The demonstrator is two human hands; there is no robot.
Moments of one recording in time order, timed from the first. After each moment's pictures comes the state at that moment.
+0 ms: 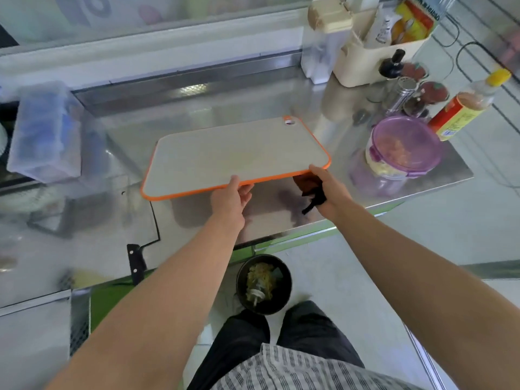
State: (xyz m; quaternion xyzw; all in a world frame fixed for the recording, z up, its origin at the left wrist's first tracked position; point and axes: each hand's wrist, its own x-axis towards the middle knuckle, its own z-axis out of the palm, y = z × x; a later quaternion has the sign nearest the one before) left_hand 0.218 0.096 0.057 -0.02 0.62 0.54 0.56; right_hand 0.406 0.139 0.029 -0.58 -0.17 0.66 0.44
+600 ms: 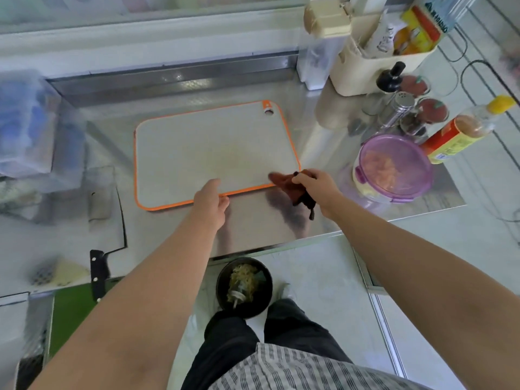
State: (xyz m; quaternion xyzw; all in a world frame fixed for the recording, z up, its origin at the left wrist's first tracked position) left_hand 0.234 0.147 0.031 -0.06 0.66 0.51 0.55; right_hand 0.445 0.198 0.041 -0.66 -0.45 0.56 0.24
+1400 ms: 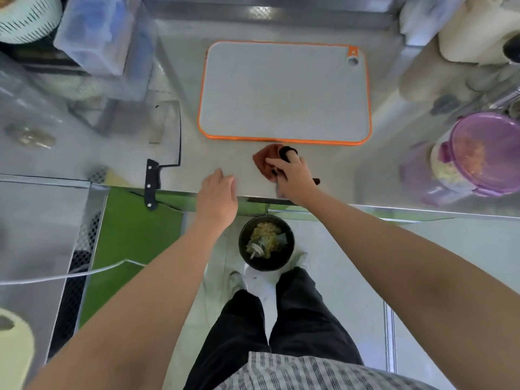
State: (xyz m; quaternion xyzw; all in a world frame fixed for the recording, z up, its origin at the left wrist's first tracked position) left_hand 0.171 -0.010 -0.018 0.52 0.83 0.08 0.20; right_hand 0.323 0.111 -0.035 -0.45 -0.82 0.35 0.02
